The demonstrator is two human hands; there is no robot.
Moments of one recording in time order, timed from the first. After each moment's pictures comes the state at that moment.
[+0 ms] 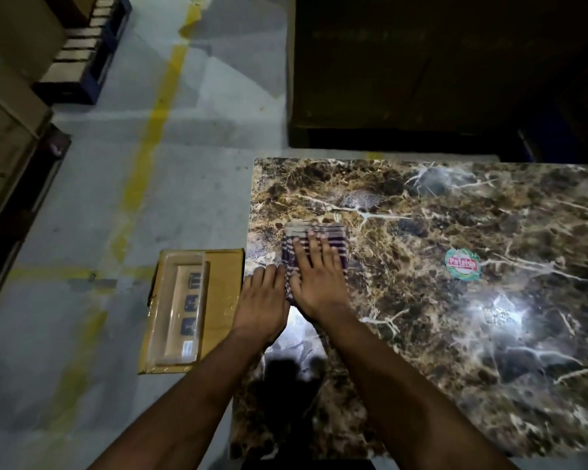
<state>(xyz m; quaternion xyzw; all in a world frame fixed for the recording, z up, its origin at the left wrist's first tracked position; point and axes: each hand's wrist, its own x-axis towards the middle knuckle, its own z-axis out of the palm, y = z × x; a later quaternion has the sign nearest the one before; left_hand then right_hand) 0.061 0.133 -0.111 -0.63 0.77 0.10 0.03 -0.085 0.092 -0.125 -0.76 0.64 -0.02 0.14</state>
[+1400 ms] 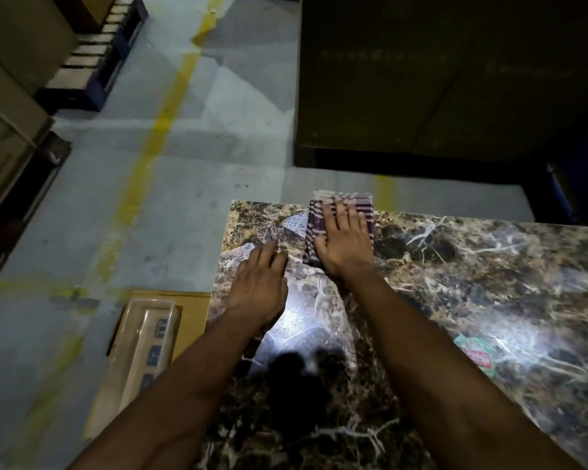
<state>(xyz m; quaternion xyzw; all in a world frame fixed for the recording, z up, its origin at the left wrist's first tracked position) 0.013 -0.048 -0.107 -0.66 0.74 0.11 -0.01 -0.171 -0.148 -0.134 -0.77 0.63 0.00 0.10</state>
